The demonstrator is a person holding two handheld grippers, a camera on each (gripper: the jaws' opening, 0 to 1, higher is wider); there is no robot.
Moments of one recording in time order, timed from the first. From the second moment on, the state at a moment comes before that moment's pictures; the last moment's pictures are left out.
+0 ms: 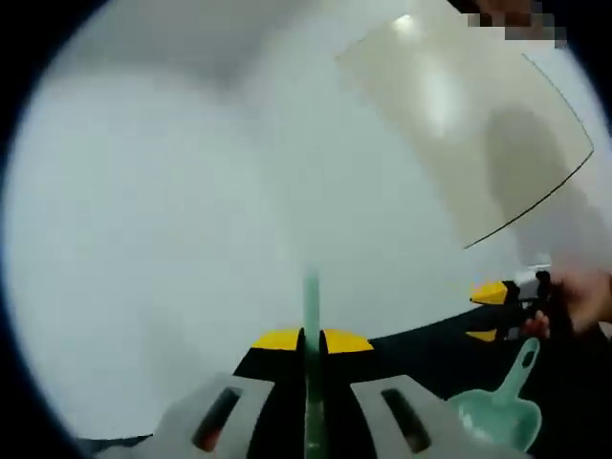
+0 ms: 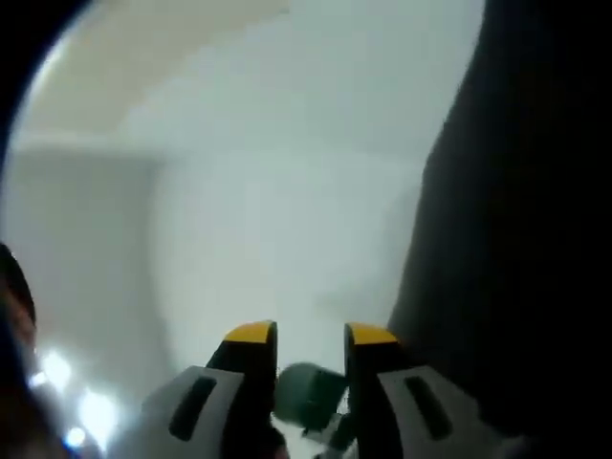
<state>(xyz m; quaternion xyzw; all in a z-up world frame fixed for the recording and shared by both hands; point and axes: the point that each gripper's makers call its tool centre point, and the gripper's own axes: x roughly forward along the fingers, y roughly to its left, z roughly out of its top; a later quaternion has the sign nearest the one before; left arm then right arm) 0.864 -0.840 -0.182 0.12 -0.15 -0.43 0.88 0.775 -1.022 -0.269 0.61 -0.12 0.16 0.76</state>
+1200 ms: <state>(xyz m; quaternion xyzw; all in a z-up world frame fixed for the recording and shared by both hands) 0.789 -0.754 -0.182 0.14 -0.18 -0.38 0.90 0.781 -1.023 -0.270 0.61 -0.13 0.16 0.77</state>
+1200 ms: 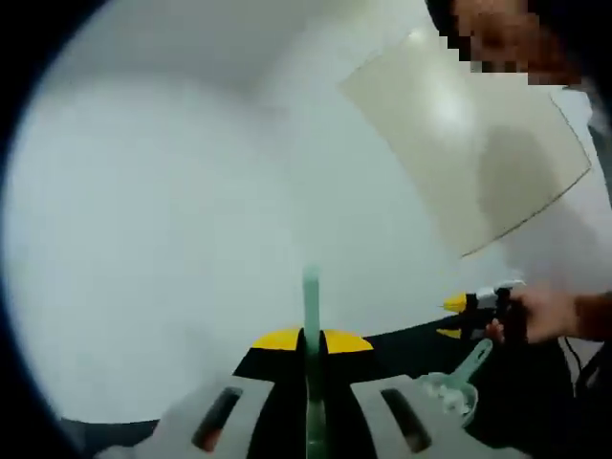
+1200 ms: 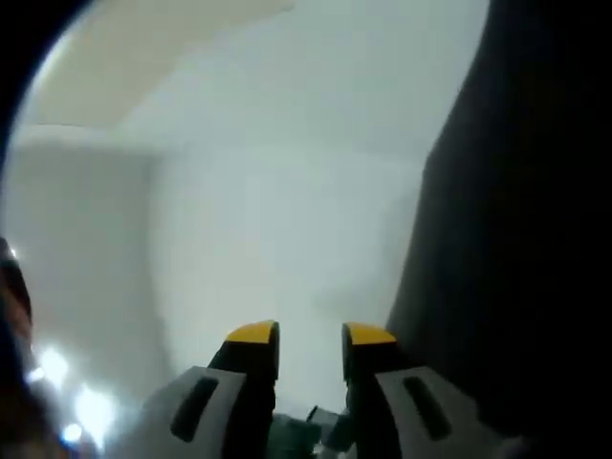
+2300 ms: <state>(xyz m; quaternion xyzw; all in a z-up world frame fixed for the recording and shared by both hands) 0.781 -0.768 -0.212 0.15 -0.13 -0.26 0.94 0.783 -1.018 -0.278 0.61 -0.09 0.16 0.77</state>
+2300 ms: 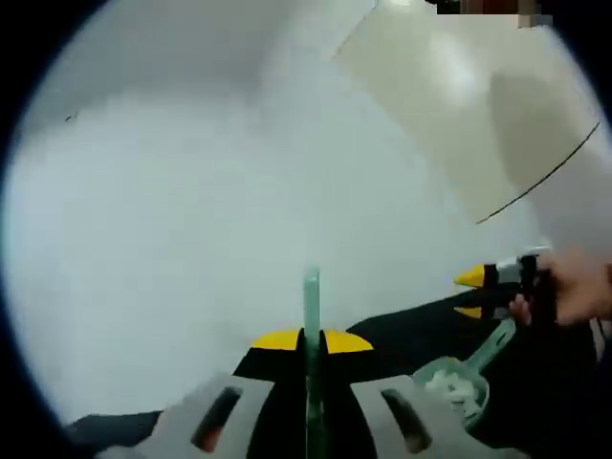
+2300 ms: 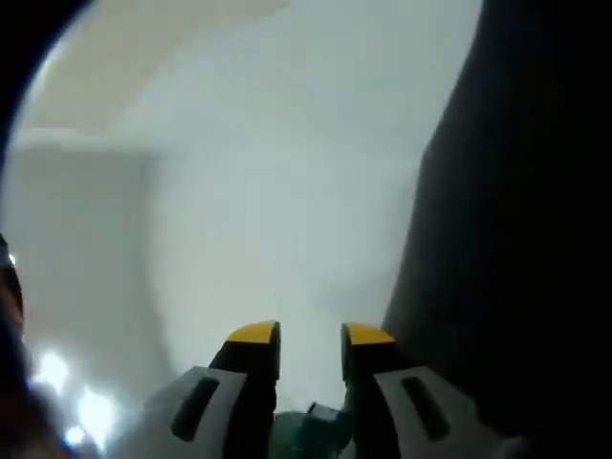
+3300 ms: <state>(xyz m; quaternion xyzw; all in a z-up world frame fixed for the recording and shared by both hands) 0.763 -0.716 -0.204 0.03 -0.18 -0.23 0.96 0.749 -0.946 -0.338 0.63 0.10 0.04 0.77</state>
